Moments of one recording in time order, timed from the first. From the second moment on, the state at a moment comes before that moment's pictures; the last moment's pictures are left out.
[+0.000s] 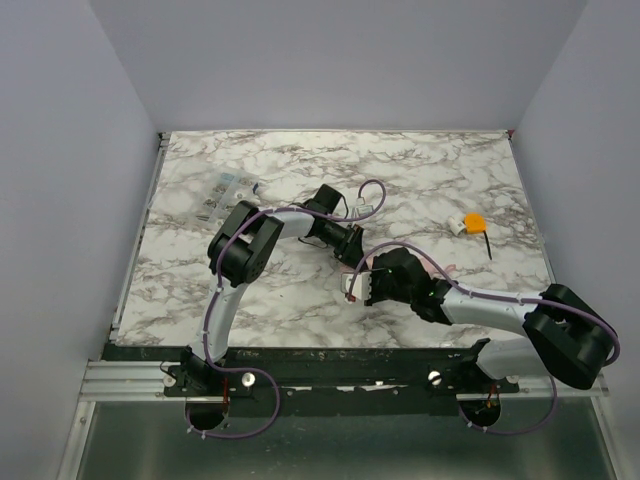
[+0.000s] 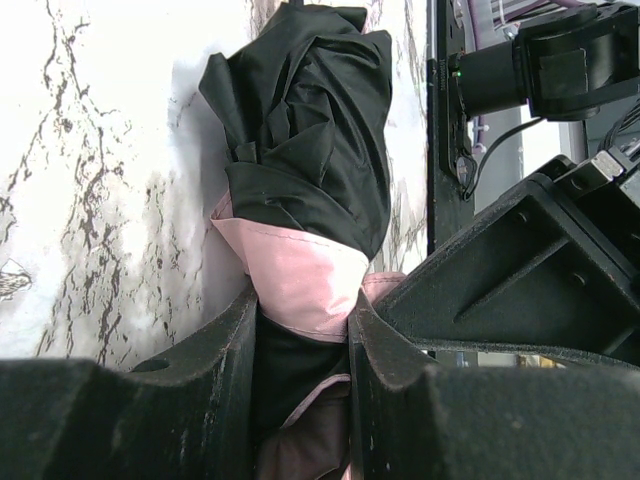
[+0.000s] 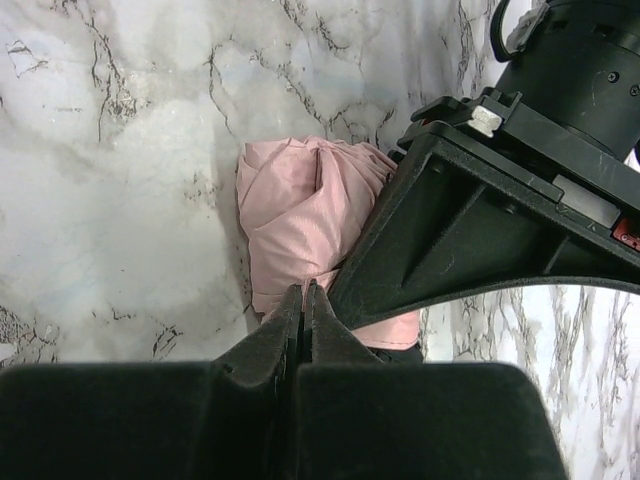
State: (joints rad) left arm -0.59 2.29 1.44 -0.24 1.22 -0.01; right arm 0.80 1.32 0.45 0.23 -0.13 -0.92
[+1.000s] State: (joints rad) left arm -0.59 2.25 1.39 -0.19 1.18 0.00; right arm 0.69 1.31 0.53 -0.02 -0.30 -1.07
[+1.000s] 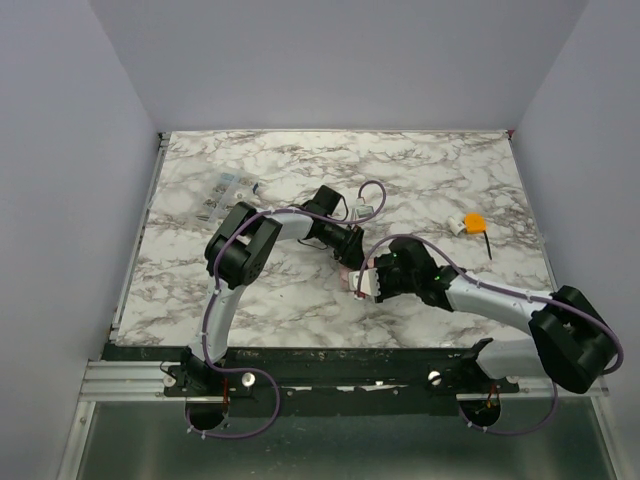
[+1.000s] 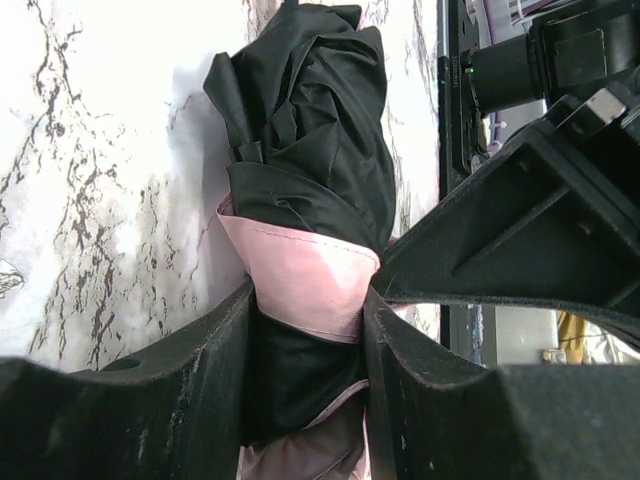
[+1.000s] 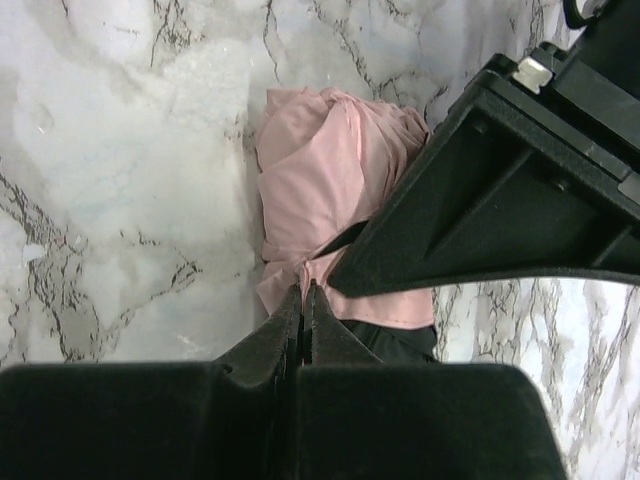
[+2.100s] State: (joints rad) left arm -0.59 2.25 1.40 -0.19 1.18 0.00; right arm 0.65 1.31 0.74 -0.45 -0.33 -1.21
